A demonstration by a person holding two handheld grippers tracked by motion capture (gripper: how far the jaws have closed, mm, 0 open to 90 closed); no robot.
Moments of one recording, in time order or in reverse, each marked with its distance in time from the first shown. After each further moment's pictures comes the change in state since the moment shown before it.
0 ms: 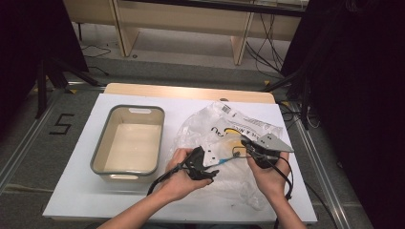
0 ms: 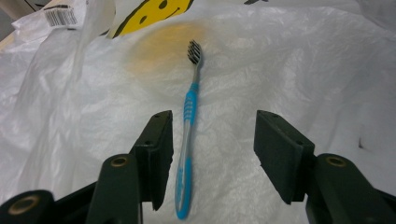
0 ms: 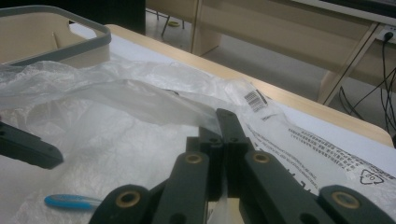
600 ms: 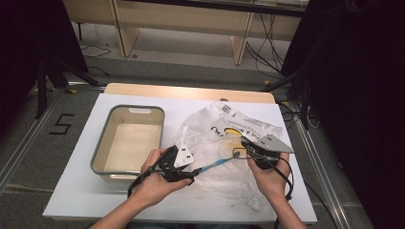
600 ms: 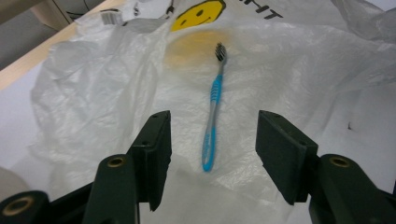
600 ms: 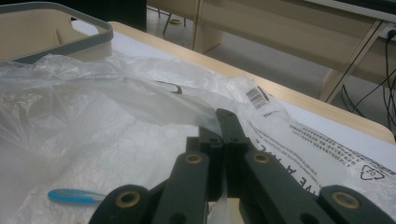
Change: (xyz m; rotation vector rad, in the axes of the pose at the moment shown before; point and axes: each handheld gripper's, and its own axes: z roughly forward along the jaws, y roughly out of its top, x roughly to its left) left arm 0.018 -0.025 -0.057 -0.084 0.053 -0.082; right arm 0.000 -0.002 -0.002 0.010 0.007 0.001
